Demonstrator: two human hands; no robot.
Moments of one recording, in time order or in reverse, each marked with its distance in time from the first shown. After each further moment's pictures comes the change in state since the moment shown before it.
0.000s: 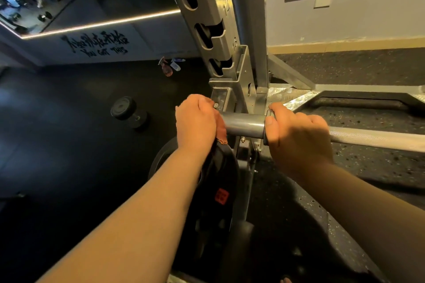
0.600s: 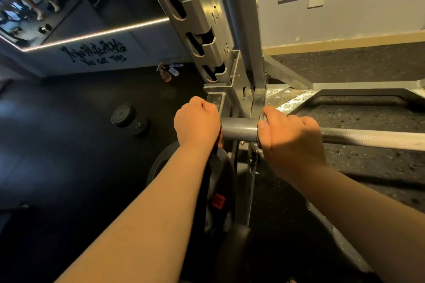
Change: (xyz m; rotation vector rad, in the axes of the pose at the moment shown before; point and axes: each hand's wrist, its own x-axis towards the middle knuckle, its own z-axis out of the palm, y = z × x) left_hand 0.001 0.030 0.006 0.303 -0.002 -0.068; right_hand -0.001 0.002 0.009 0.044 0.217 -0.018
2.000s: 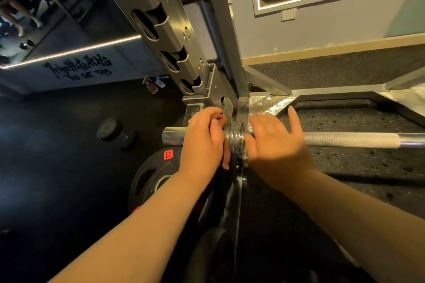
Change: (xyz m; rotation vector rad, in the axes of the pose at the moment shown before) left_hand -0.066 0.027 0.007 -0.379 -0.004 0.465; right_hand -0.017 0.017 -0.032 0.047 -0.162 0.046
